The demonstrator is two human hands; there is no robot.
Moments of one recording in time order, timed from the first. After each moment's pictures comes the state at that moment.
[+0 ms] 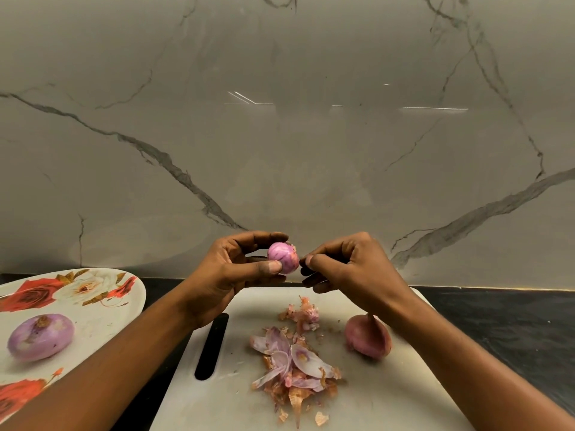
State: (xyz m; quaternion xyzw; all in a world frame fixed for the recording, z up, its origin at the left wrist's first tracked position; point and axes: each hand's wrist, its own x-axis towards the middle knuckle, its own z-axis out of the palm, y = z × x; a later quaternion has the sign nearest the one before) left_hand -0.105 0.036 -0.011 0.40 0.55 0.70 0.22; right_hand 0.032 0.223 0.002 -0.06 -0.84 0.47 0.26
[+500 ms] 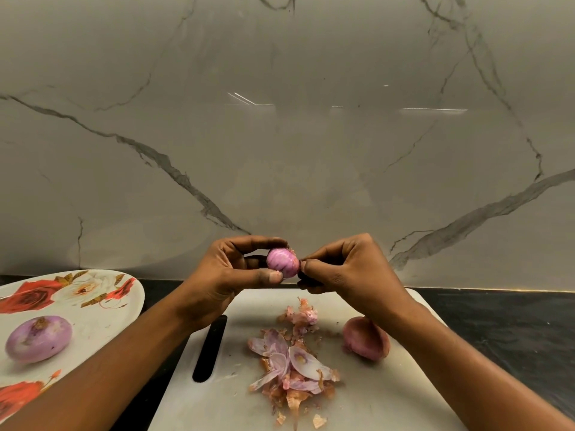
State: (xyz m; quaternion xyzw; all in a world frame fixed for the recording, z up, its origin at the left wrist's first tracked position) left_hand -0.106 0.035 -0.014 0.42 0.56 0.69 0.19; right_hand 0.034 0.219 0.003 -0.05 -0.82 0.51 0.25
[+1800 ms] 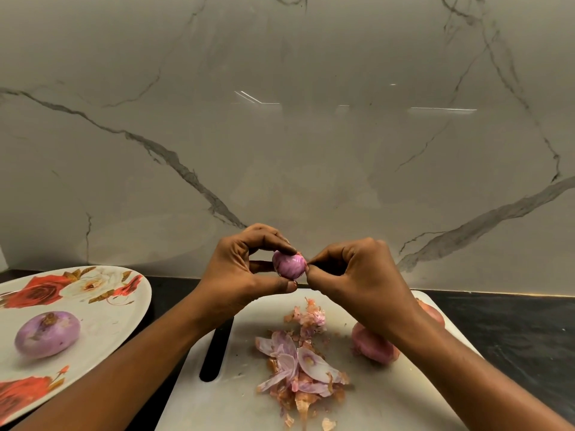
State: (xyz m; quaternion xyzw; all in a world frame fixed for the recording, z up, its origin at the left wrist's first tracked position) left_hand -0.106 0.041 -0.019 0.50 0.61 0.61 0.00; right_hand 0.040 0.205 0.002 -0.01 -0.88 0.35 0.33
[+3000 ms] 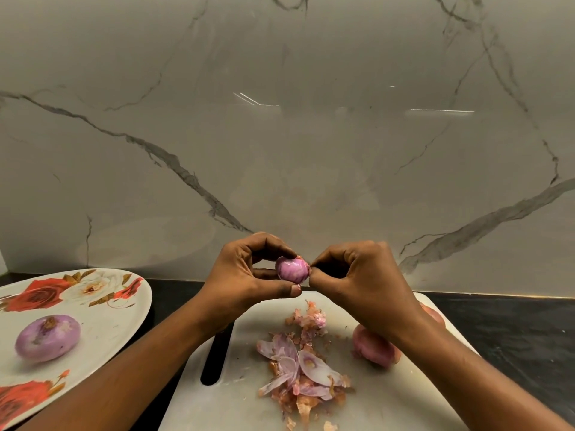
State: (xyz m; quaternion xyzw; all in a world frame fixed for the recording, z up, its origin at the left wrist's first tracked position) left_hand -0.103 0.041 -0.019 0.48 0.62 0.62 0.04; right_hand 0.037 0.212 -0.002 0.00 -0.89 0.31 0.34
